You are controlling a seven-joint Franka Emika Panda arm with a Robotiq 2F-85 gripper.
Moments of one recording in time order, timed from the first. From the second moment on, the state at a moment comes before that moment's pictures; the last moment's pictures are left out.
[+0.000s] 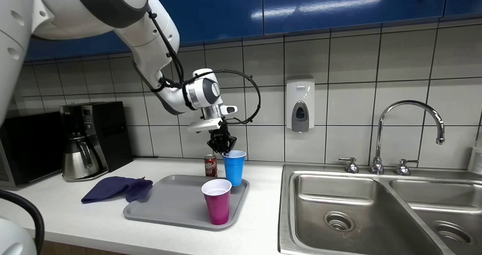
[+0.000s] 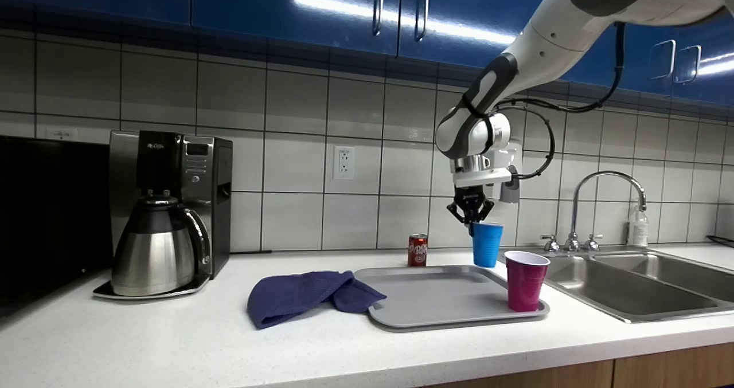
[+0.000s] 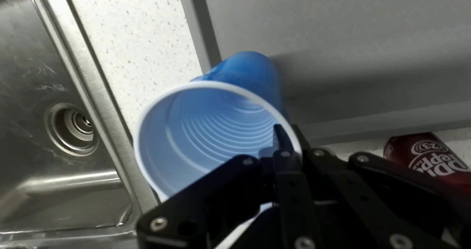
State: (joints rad) arm 0.05 0.46 -0.10 -1.75 -0.19 2.24 0.27
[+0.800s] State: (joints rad) arm 0.08 0.44 -0.10 -1.86 -0.26 2.34 0.27
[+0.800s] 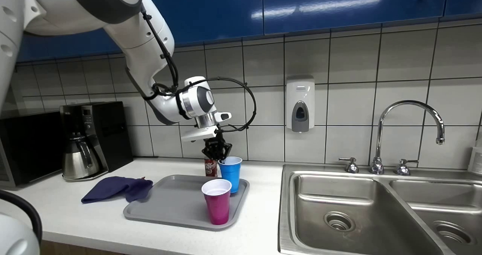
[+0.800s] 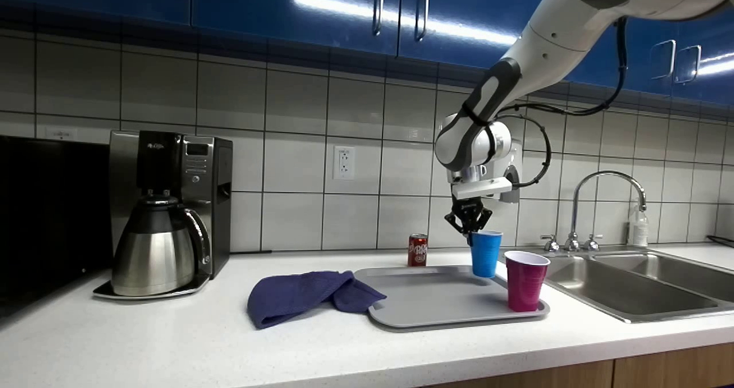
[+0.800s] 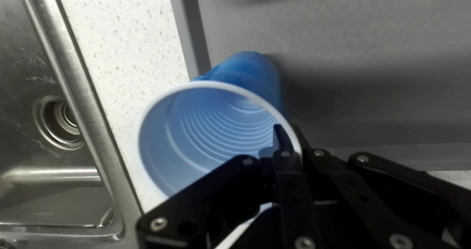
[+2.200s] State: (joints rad) arm 0.08 0.44 -0.10 -1.91 -0.28 2.43 0.27
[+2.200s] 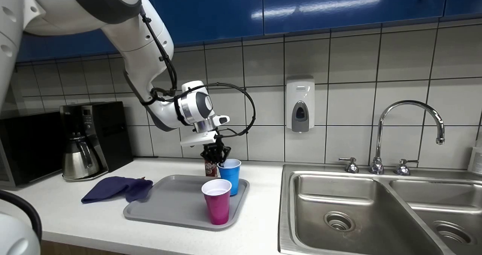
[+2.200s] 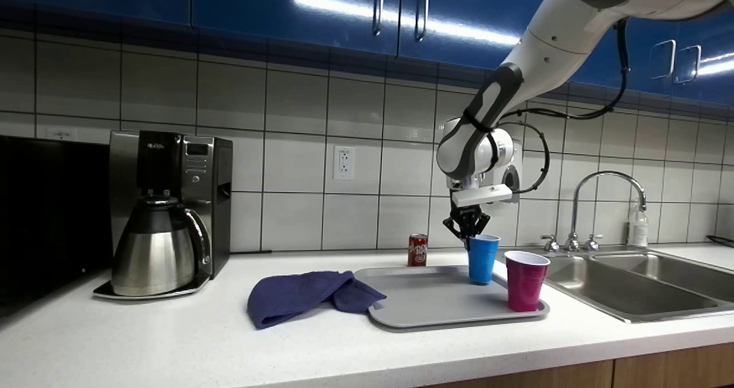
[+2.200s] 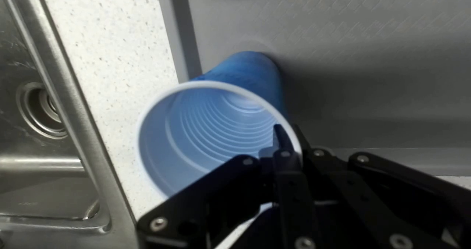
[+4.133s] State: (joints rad) arm 0.09 0.29 -0.11 -1.96 -0.23 2.43 0.27
